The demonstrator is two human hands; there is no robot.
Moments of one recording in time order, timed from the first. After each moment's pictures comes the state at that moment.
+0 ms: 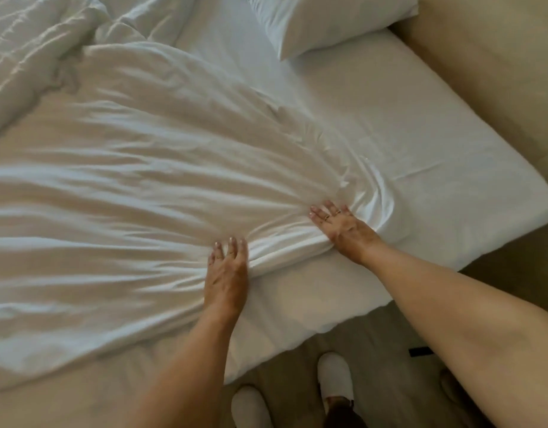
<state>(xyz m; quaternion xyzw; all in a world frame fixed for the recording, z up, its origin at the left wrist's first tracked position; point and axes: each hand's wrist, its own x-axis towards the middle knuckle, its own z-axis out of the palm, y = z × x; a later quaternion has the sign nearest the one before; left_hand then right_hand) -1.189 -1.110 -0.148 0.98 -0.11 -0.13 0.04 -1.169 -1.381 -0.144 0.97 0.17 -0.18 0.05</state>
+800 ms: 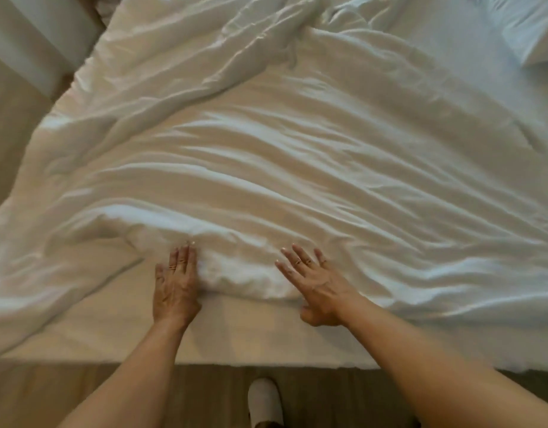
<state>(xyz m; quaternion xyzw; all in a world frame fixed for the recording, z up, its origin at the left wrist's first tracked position) -1.283 -0.663 -0.116 0.98 0.12 -0.11 -0.06 -1.223 -0.972 -0.122 0.89 0.39 -0.20 -0.07</state>
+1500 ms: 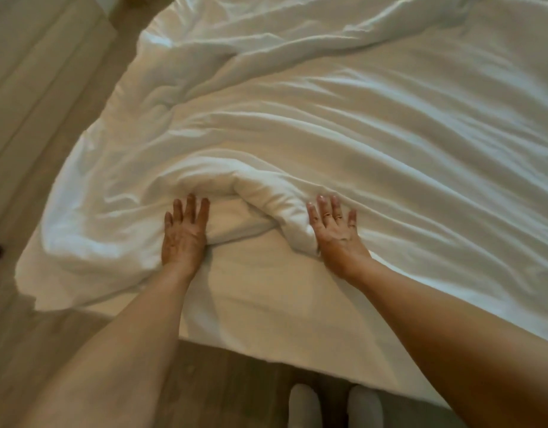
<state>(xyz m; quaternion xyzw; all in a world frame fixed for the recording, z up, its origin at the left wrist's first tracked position) -1.279 -0.339 -0.171 0.98 0.18 -0.09 -0.04 -1.185 -0.639 -0.153 0.93 0.31 -0.19 -0.05</state>
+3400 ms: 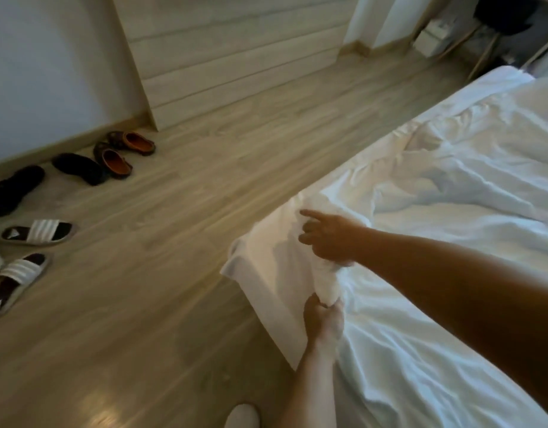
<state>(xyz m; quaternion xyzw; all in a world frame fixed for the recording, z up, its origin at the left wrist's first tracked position) -1.433 -0.223 -0.117 0.34 0.59 0.17 0.72 -1.326 -0.111 -0.029 0.34 0.78 0.06 0.52</state>
